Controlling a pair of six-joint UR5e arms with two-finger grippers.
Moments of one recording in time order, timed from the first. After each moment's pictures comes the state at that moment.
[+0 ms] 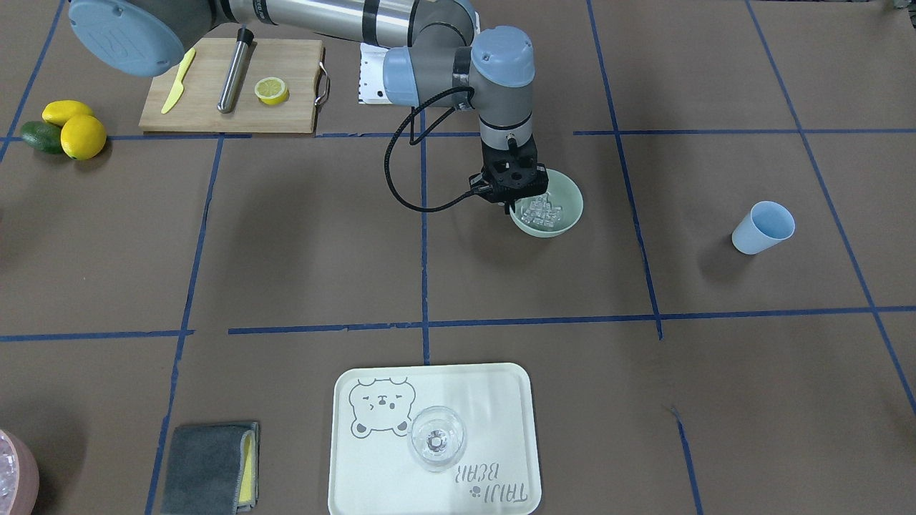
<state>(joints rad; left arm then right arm) -1.65 -1.42 -1.80 -1.63 -2.34 0.11 0.36 -0.51 1.23 -1.36 1.72 1.27</state>
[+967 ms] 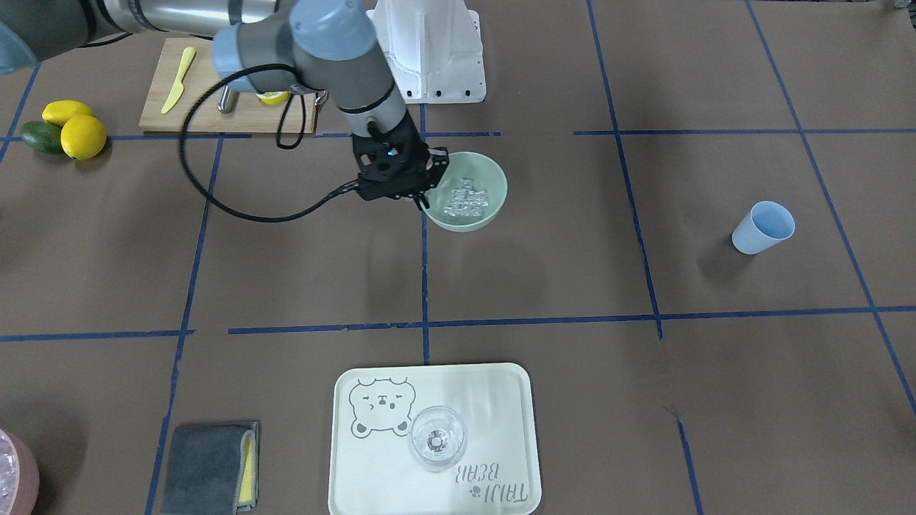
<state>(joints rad) -1.60 -1.41 -1.81 -1.63 -2.34 0.10 0.59 -0.92 1.75 -1.37 1.95 1.10</state>
